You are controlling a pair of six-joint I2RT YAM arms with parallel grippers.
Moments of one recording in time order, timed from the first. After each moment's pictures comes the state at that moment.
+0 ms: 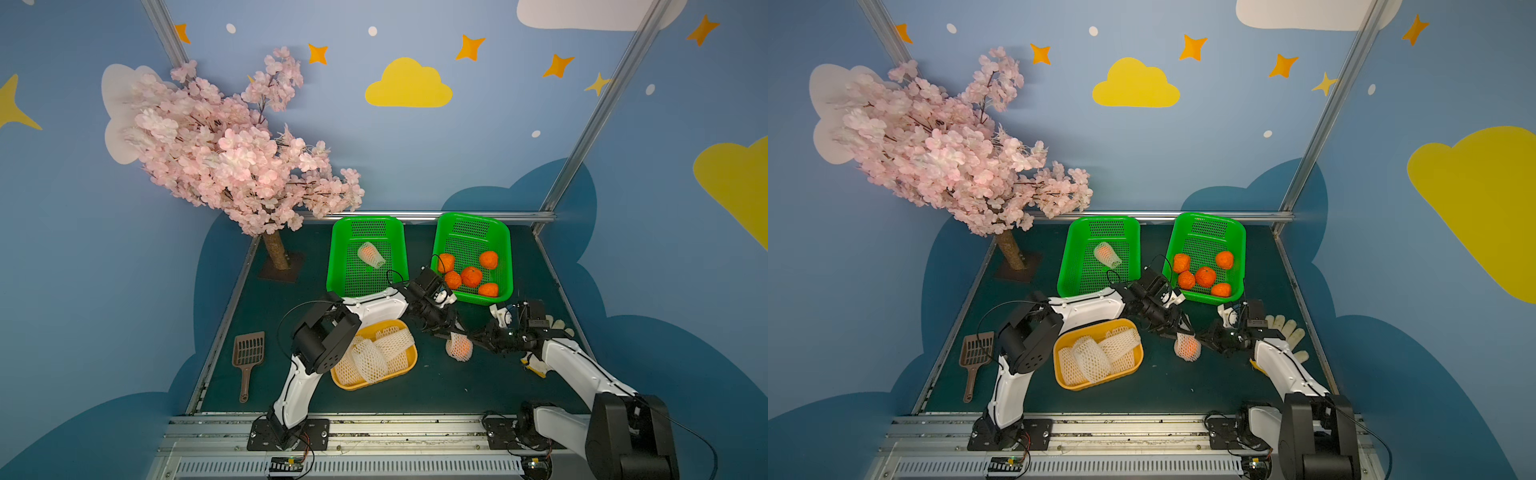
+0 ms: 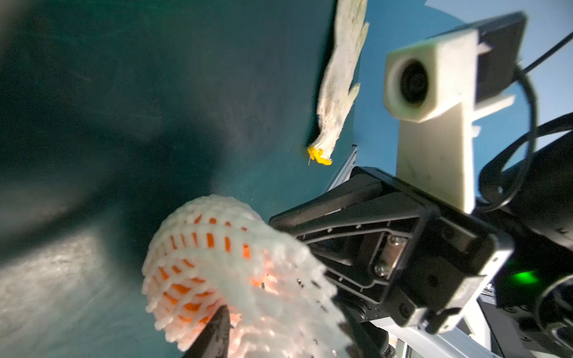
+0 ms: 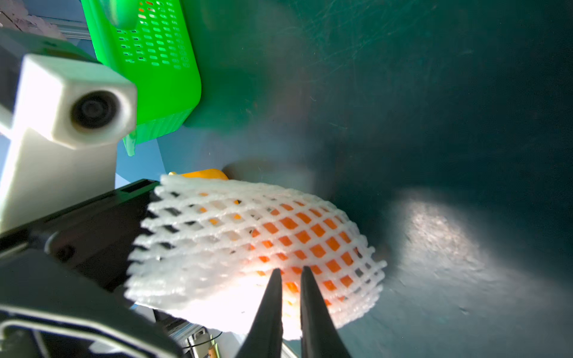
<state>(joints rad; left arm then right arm) -0.84 2.10 1.51 -0.36 0.83 -0.82 0.05 1.16 0.50 -0.44 -0.76 0.54</state>
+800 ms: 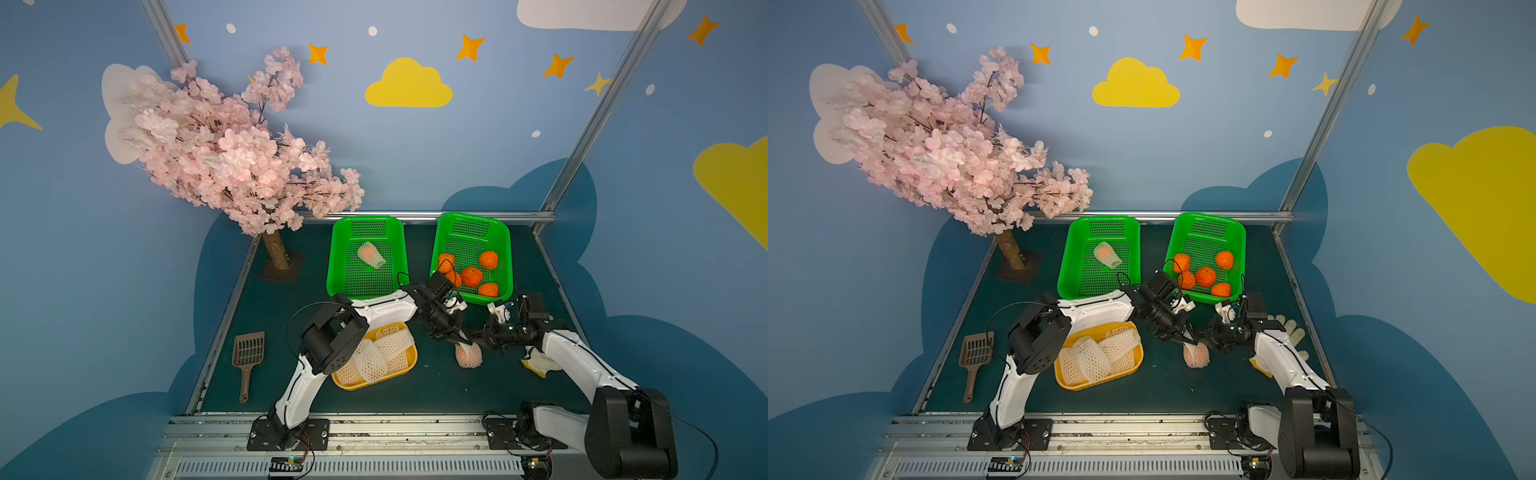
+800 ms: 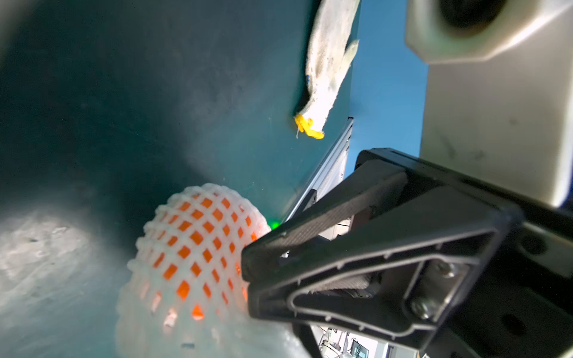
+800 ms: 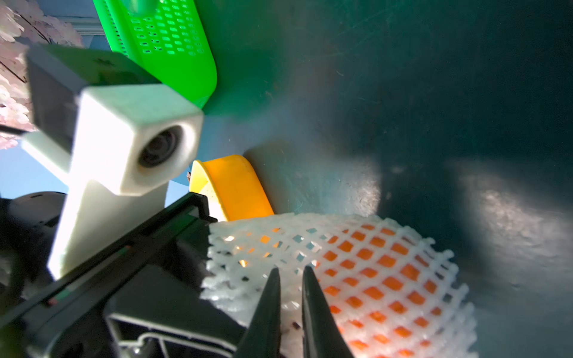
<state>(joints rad) -0.88 2.14 1.56 -0.34 0.91 -0.88 0.06 1.19 0.61 -0.58 -0.82 0.58</state>
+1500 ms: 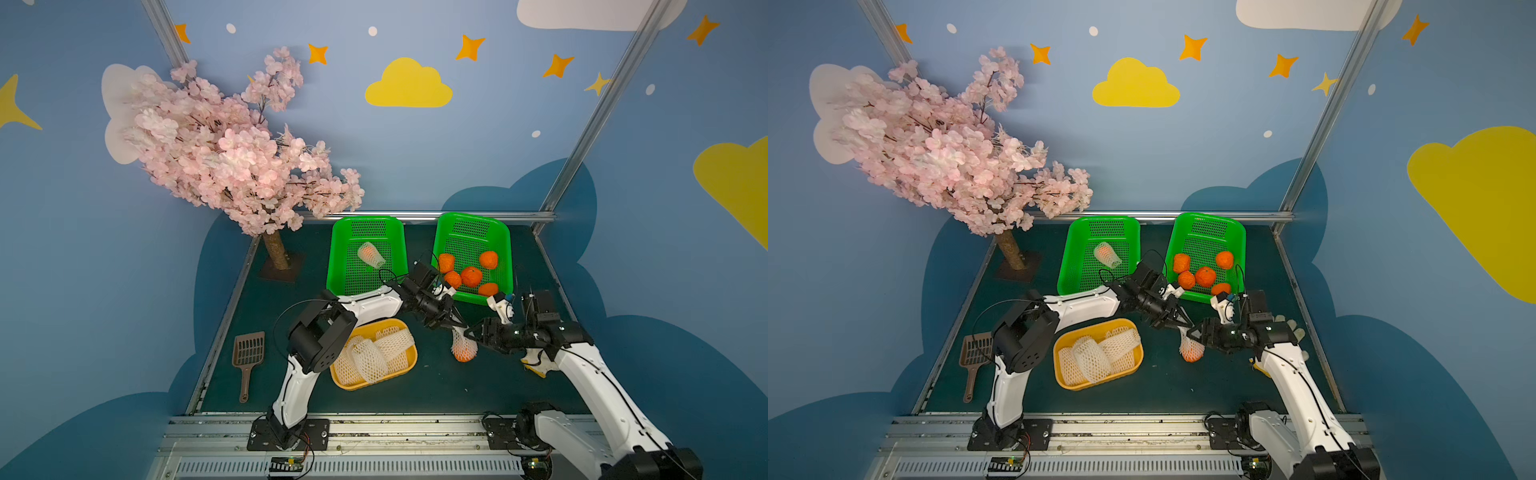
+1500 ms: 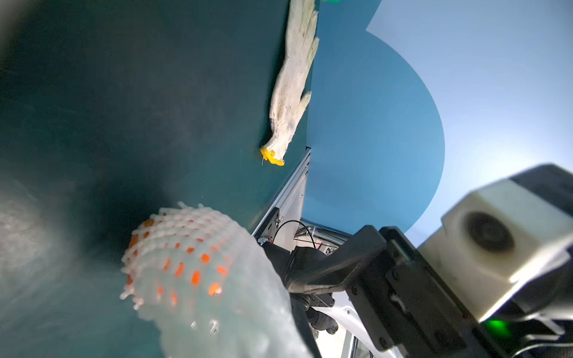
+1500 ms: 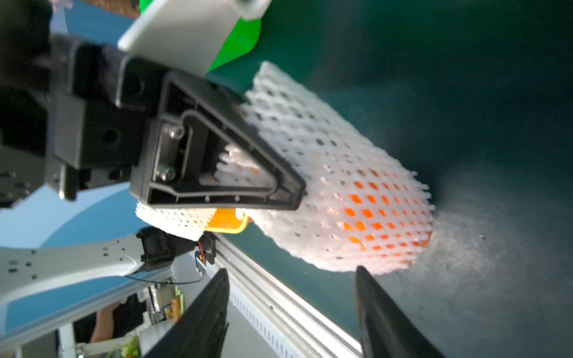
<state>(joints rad) -0.79 2.07 1.46 -0.14 0.98 -1.06 0.22 0.92 0.70 -0.83 -0.66 0.34</state>
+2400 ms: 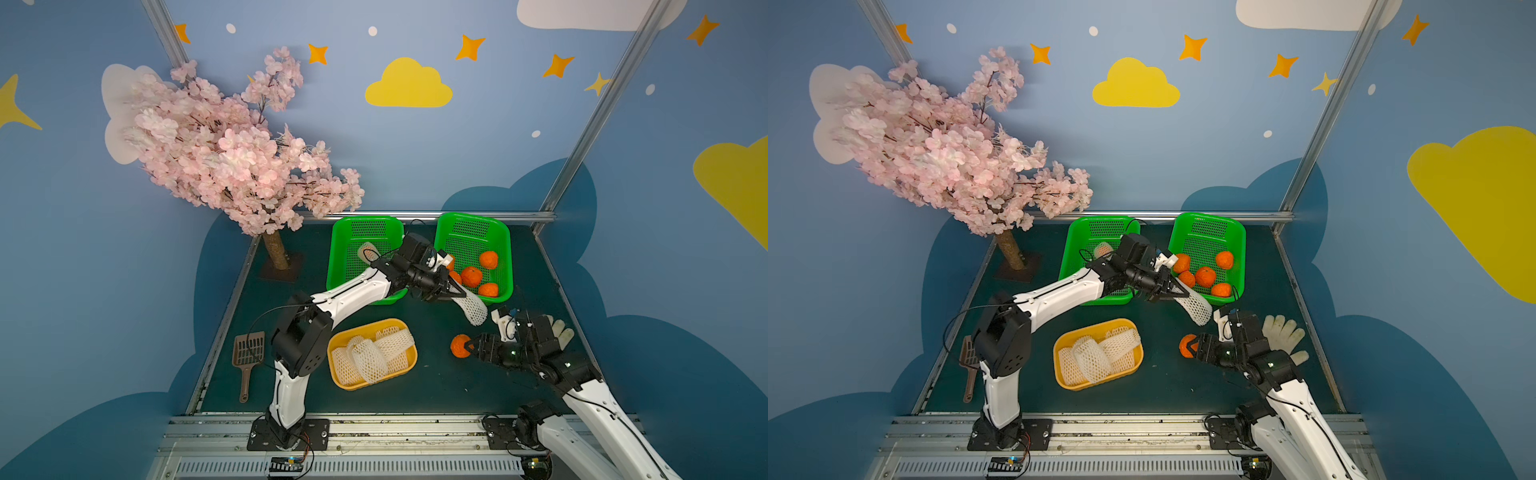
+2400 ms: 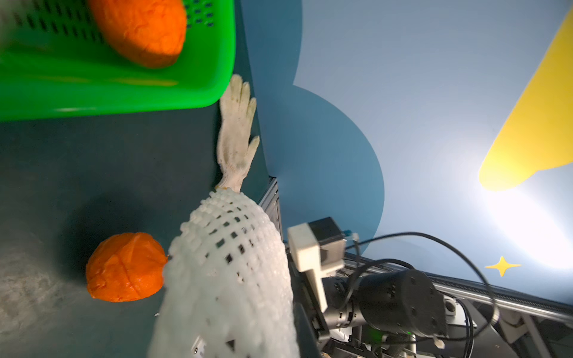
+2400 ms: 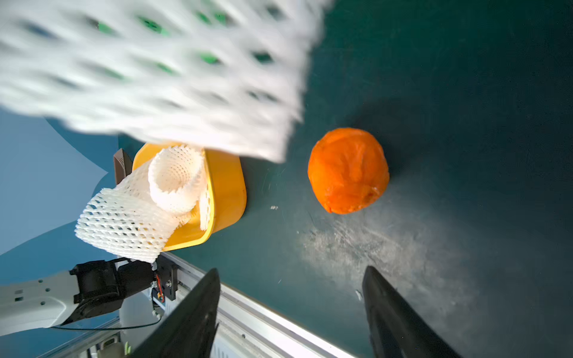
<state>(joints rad) -0.72 1.92 1.62 -0.28 0.92 -0.99 0.37 0.67 0.59 -0.84 -0.40 0.62</state>
